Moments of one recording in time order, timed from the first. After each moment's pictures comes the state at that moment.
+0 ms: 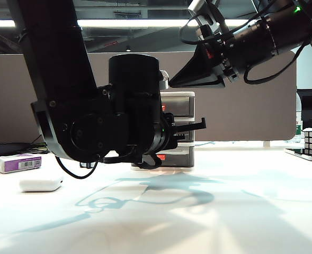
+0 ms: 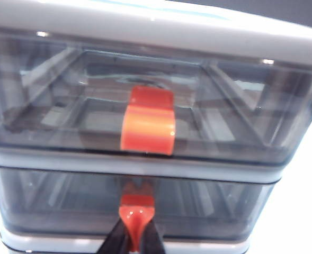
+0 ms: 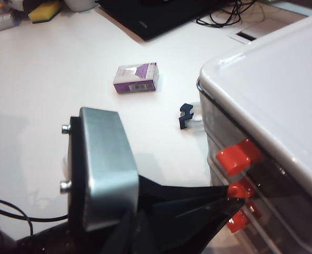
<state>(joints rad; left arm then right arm) -0.83 2.18 0.94 1.27 -0.65 -0.12 0.37 1.54 0.91 0.21 -0.66 -0.11</state>
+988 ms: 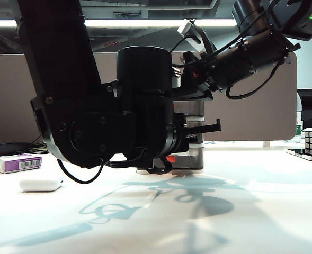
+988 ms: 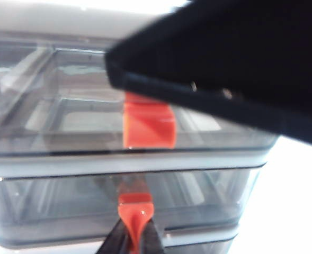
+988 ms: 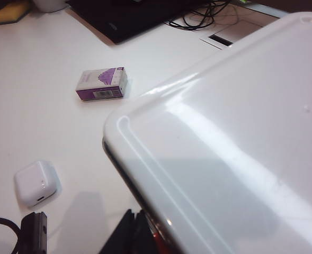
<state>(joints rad) -0.92 2.17 0.90 1.28 -0.71 -0.11 0.37 1.70 1.02 0.28 -0.60 -0.11</state>
